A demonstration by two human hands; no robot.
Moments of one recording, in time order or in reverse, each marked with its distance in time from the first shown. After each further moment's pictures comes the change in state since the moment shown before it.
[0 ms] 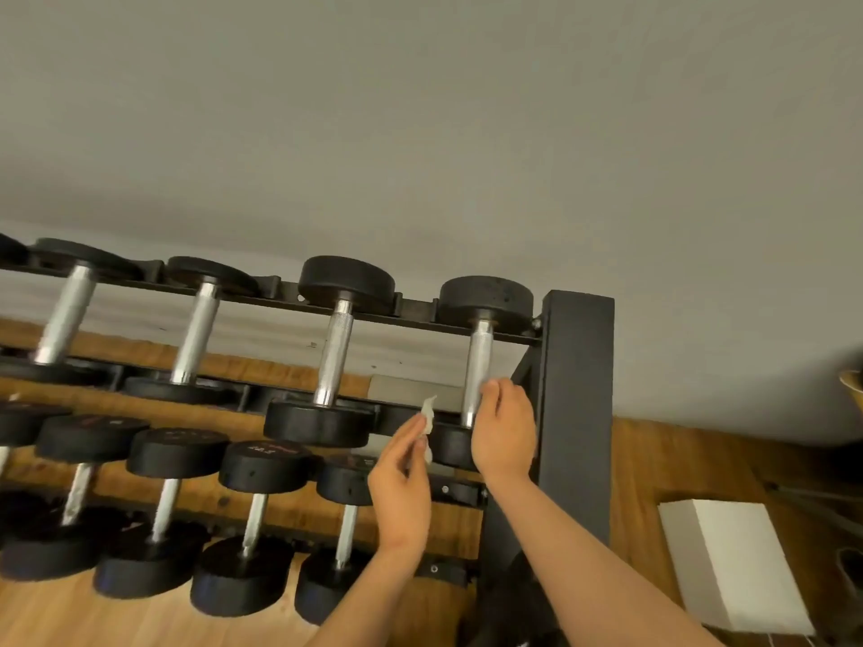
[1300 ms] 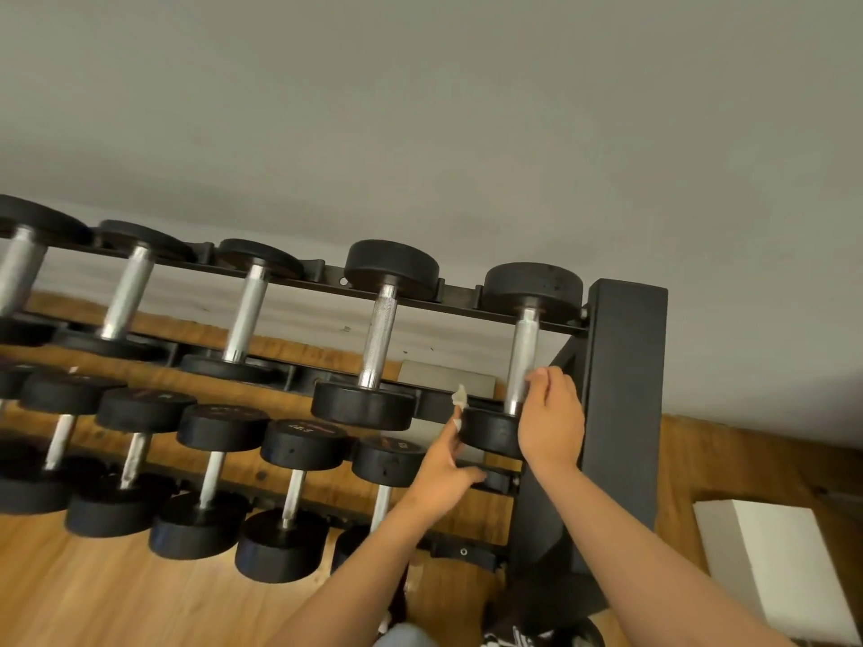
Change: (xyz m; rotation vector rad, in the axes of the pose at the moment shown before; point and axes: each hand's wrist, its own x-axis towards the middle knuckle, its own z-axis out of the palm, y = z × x) left_hand 0.028 -0.021 -0.028 0.074 -0.592 -0.340; right_hand -0.001 -0.005 -0.003 0.017 0.007 -0.010
